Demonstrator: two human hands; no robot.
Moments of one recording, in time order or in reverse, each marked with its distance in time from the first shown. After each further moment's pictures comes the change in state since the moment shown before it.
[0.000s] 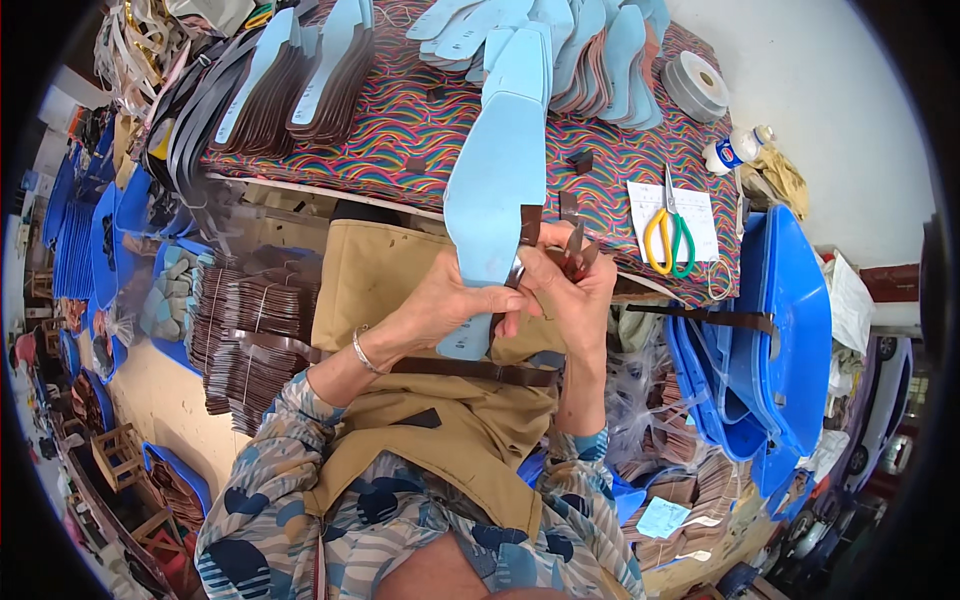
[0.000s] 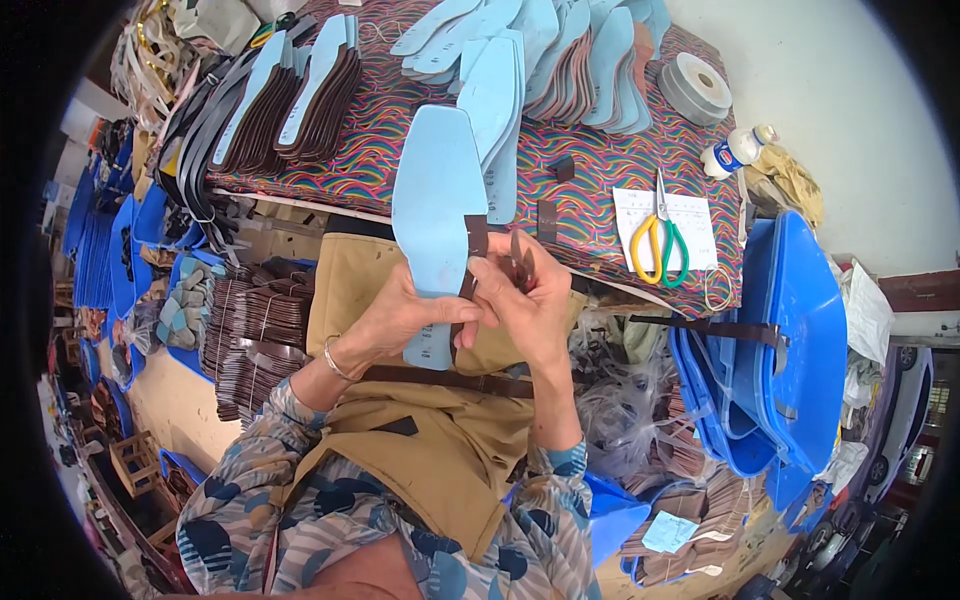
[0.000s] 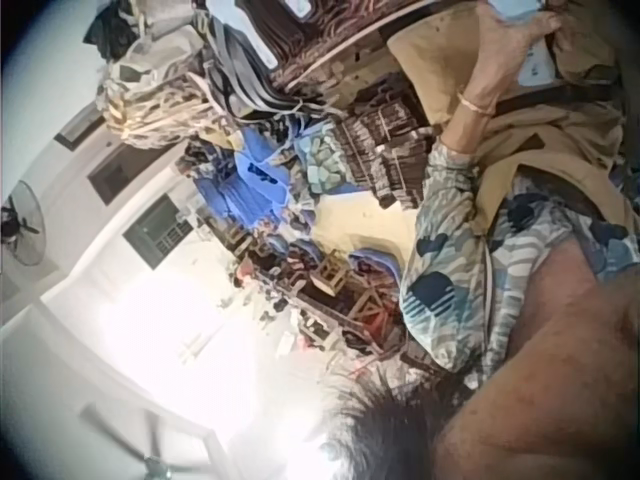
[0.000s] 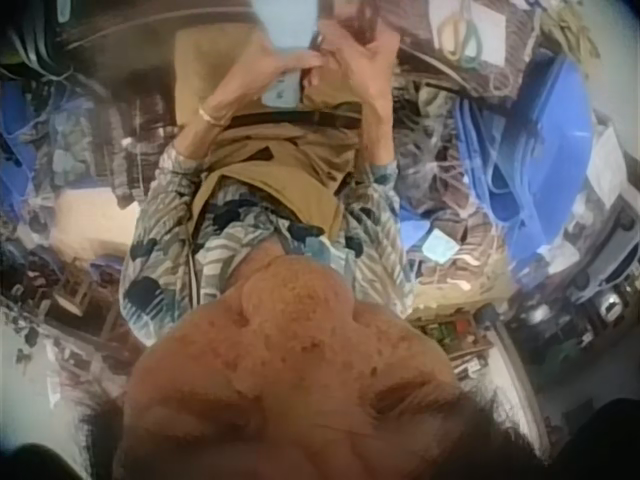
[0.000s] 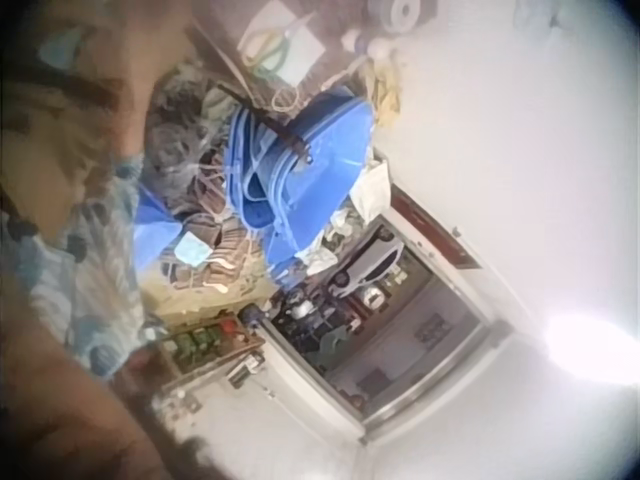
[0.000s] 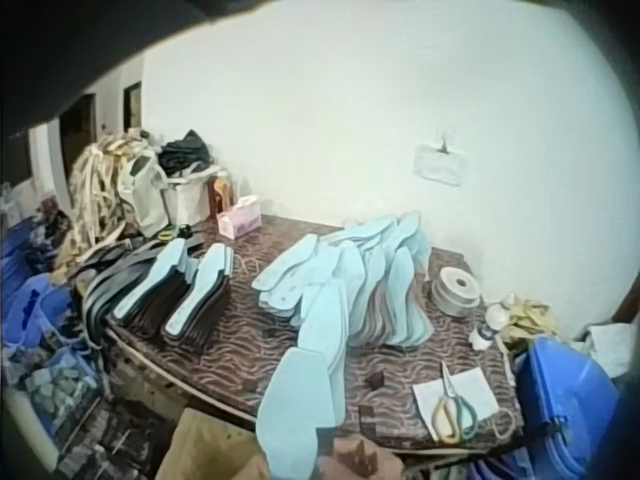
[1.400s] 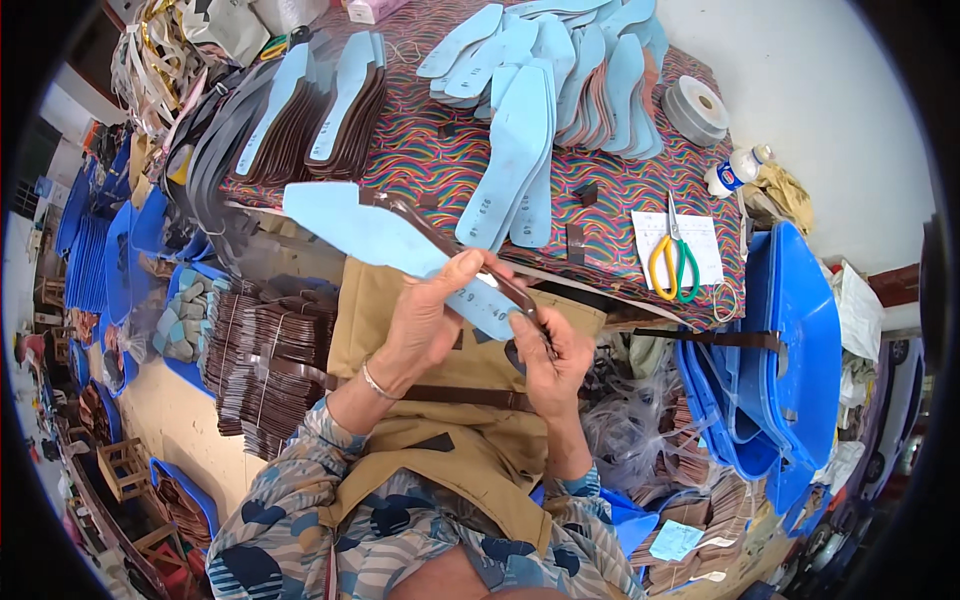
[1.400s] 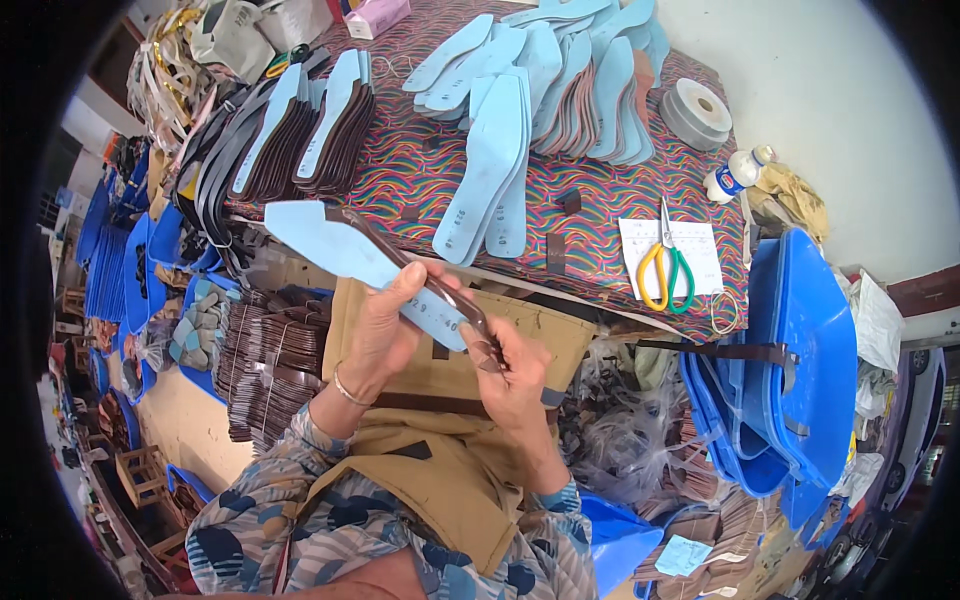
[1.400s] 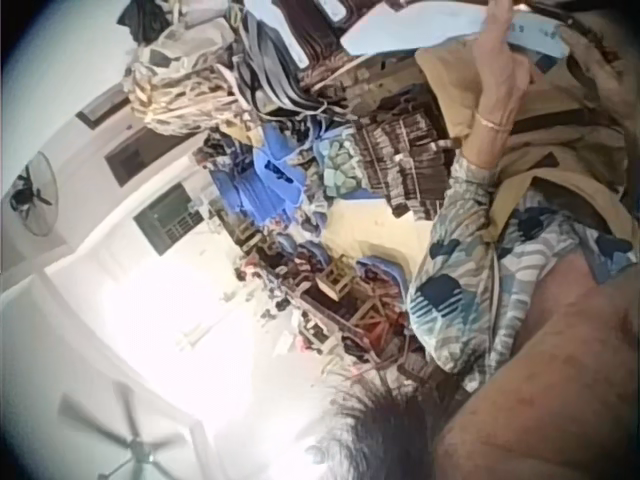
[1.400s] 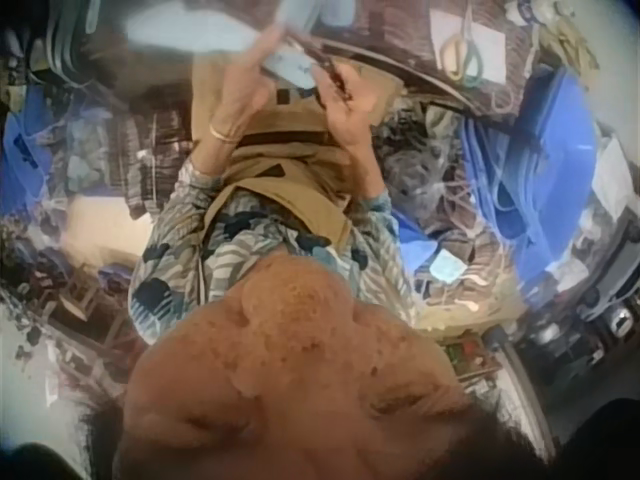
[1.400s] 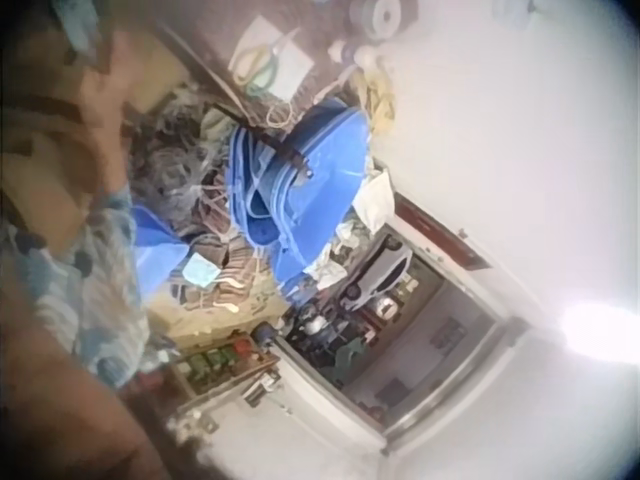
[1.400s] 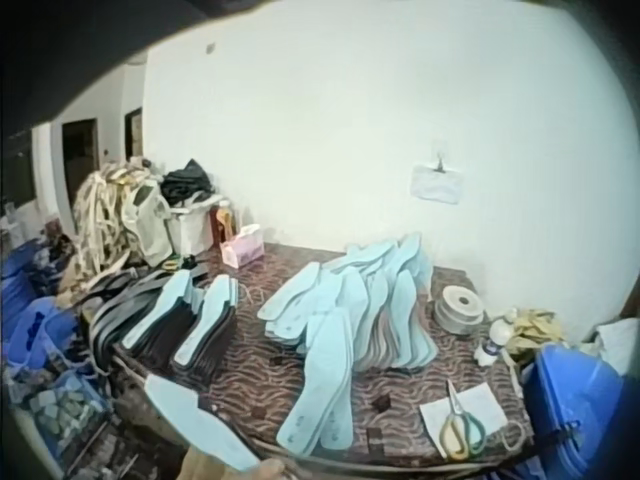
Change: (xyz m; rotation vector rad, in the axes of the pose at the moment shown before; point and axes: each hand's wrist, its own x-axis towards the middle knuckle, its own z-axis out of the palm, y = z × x) left_hand -0.004 0.011 -0.001 -0.283 0.315 0.217; right_hand -0.044 0.014 0.020 -0.371 0.096 -0.173
